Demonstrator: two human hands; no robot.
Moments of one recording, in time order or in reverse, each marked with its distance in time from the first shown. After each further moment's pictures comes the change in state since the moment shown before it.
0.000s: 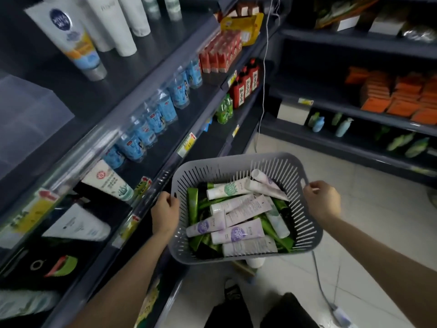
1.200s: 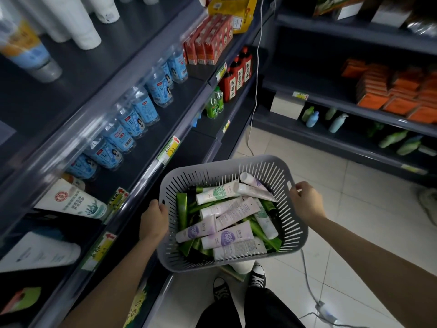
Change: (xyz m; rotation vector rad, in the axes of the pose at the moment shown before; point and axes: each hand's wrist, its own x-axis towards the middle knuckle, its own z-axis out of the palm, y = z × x) left_hand 0.046 0.007 0.030 0.134 -0.121 -0.122; right_hand 0.064 -0.009 0.016 -0.137 -0.173 -0.041
